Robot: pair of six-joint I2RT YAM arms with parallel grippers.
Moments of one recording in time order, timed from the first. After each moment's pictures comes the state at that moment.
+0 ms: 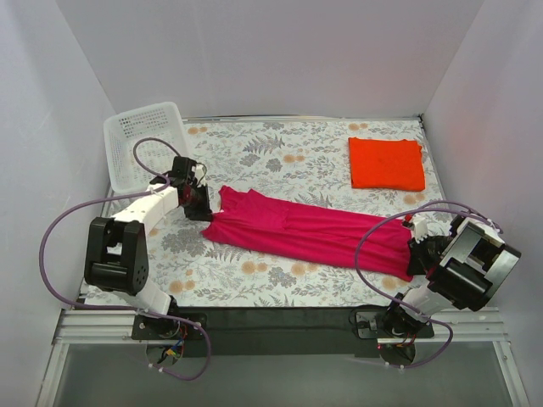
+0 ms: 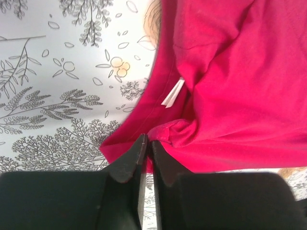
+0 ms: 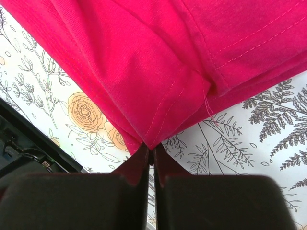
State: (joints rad) left arm -0.17 1.58 1.02 -0.58 0.18 -0.28; right arm -0.67 1.49 0.76 -1.06 -0.47 -1.32
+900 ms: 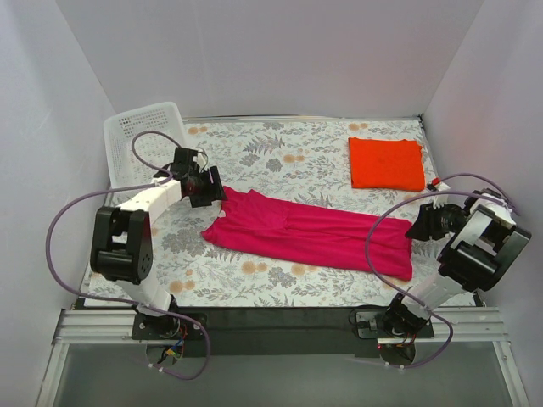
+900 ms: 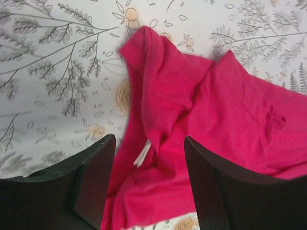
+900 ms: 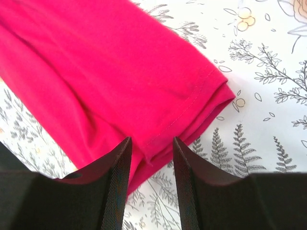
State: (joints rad) left arm -0.16 1.60 1.05 -0.39 0.22 -0.39; right arm -0.66 1.64 1.03 -1.02 -0.80 -1.08
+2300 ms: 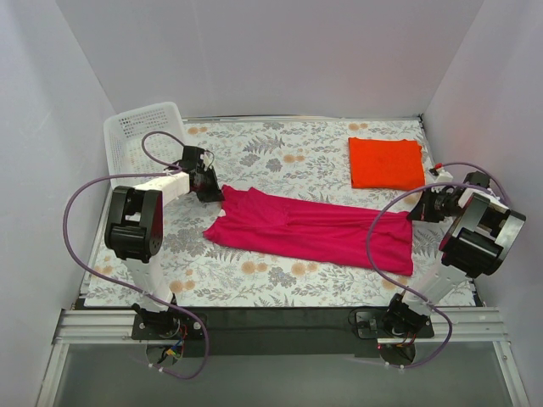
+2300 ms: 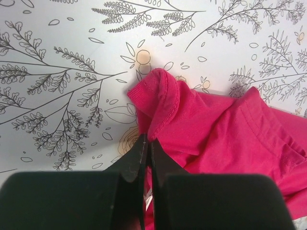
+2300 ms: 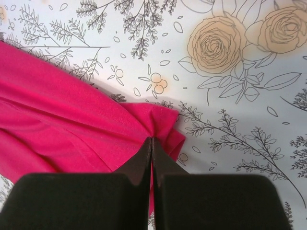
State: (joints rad) left arm -0.17 1.87 1.17 -0.31 0.21 -0.45; right arm -0.56 1.77 1.07 -0.59 -0.70 -0.49
